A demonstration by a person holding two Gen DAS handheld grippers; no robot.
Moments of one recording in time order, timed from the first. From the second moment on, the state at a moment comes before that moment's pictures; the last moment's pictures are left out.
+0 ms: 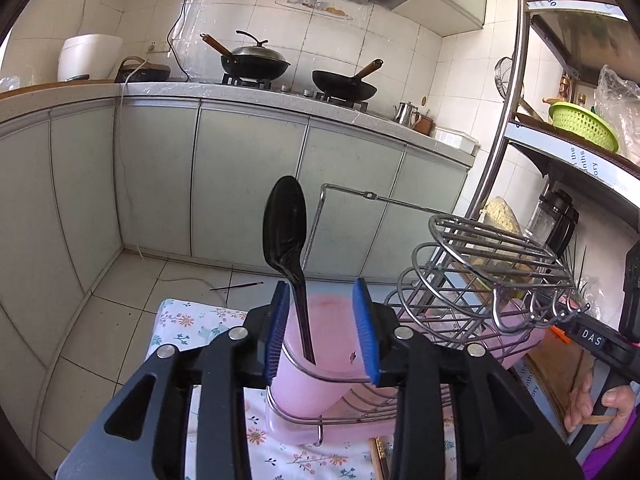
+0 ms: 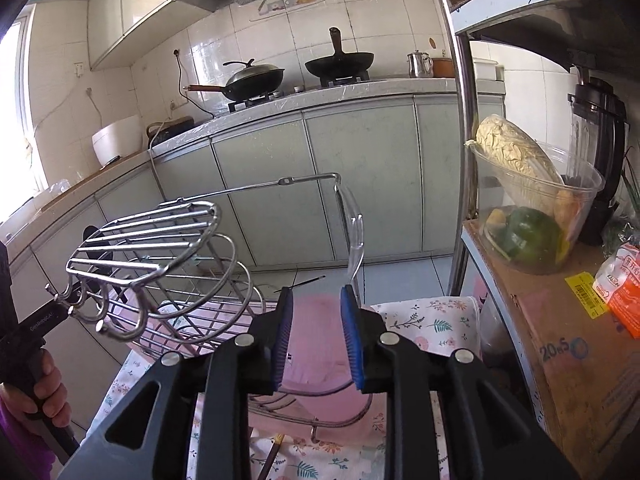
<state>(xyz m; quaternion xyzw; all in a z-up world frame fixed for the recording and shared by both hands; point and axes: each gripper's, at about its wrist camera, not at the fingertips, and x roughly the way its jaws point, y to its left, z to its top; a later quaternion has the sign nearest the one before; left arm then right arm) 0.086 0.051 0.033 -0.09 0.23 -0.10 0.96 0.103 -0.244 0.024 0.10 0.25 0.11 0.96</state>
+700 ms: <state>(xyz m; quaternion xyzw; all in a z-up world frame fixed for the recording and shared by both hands) 0.006 0.049 0.004 -0.11 0.30 -0.14 0.94 0.022 -0.236 -0.008 0.13 0.30 0.14 0.93</state>
